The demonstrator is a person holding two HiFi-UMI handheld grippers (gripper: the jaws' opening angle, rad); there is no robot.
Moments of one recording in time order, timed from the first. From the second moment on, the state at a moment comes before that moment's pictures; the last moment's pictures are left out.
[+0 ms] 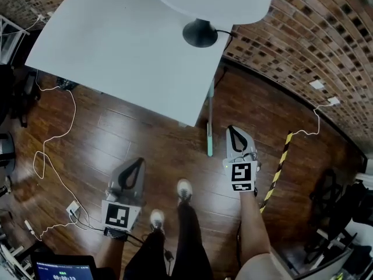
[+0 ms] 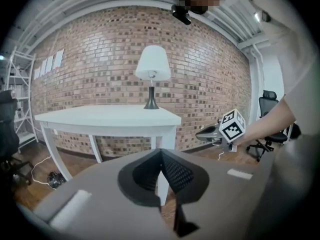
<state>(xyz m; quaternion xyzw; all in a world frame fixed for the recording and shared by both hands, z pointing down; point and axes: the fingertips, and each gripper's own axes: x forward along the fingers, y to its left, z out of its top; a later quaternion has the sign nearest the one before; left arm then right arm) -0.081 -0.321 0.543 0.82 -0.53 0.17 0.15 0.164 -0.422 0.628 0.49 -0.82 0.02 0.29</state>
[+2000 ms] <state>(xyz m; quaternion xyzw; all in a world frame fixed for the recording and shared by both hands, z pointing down) -0.163 0.002 0.151 0.87 -0.49 -0.05 -0.06 0.141 0.054 0.138 0.66 -0.75 -0.06 0.01</state>
